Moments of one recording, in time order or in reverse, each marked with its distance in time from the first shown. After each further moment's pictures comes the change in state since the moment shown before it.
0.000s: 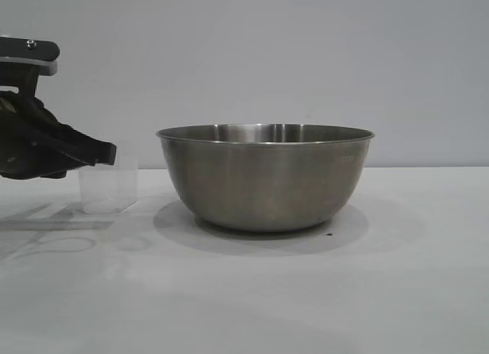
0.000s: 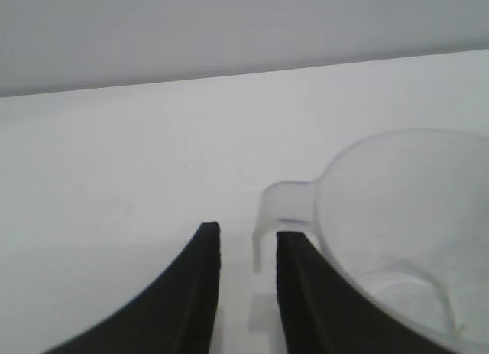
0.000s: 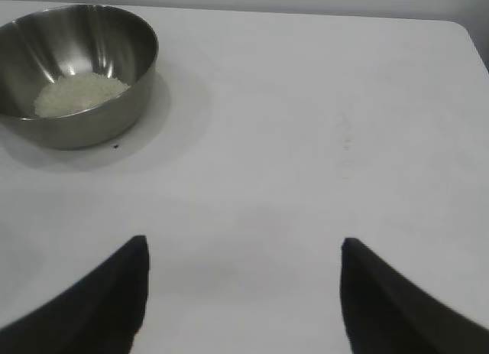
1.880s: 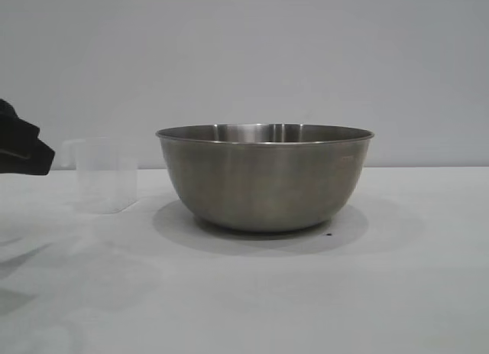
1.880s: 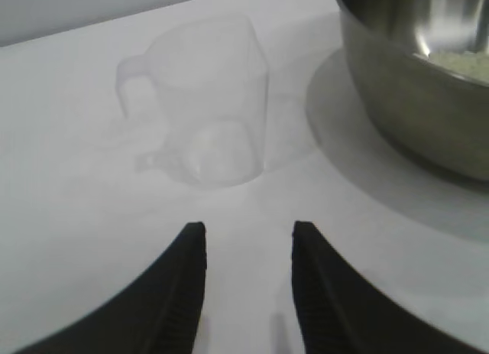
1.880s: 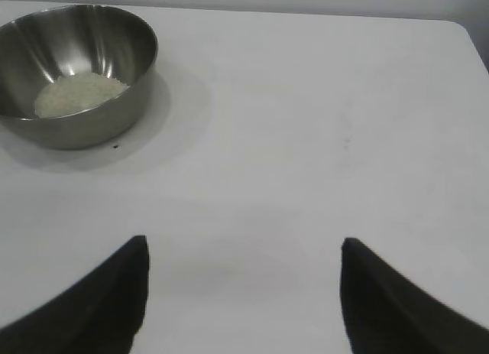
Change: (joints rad) left arm 0.000 -0.389 0.365 0.348 0.225 -0.087; right arm 0.000 0.000 0.000 0.000 0.000 0.000
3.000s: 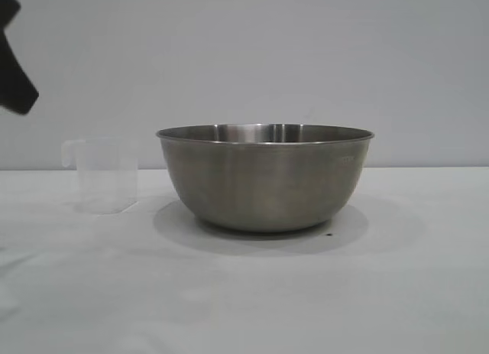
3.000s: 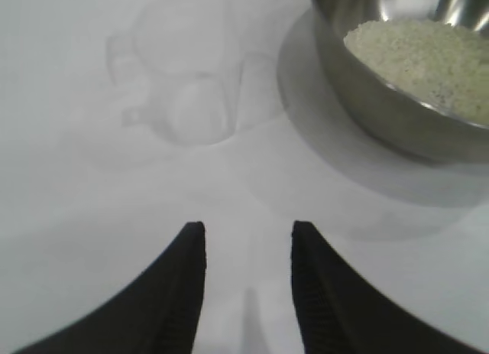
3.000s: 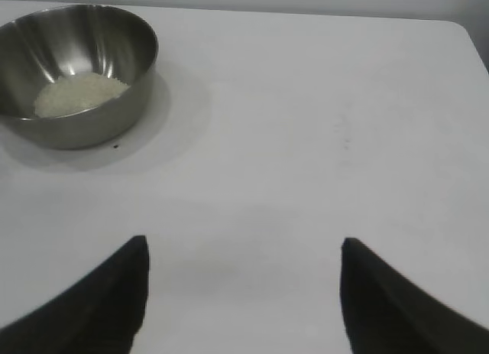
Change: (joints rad) left arm 0.000 -0.575 -0.265 0.046 0.971 0.009; right arm 0.000 0.000 0.000 0.000 0.000 0.000
